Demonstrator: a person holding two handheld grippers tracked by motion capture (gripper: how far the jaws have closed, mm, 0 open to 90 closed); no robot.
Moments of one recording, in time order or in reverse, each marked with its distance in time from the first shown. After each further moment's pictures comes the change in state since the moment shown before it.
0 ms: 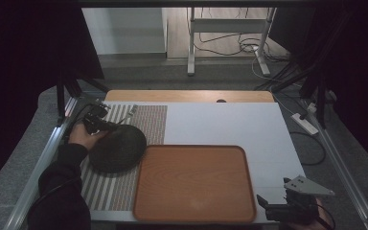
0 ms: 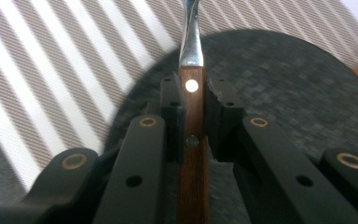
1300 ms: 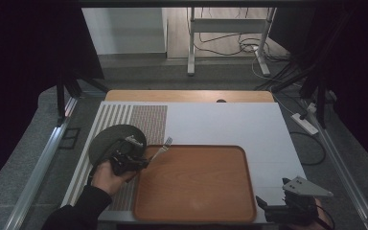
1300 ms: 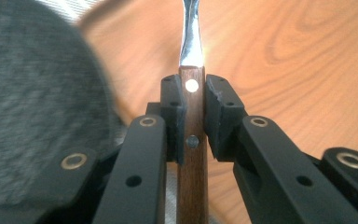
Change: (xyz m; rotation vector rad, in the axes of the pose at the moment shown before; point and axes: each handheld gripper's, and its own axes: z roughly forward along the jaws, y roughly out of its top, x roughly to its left) left arm -0.181 -0.036 -0.004 0.015 -0.131 0.106; right arm 0.003 0.000 0.000 0.000 0.005 -0.032
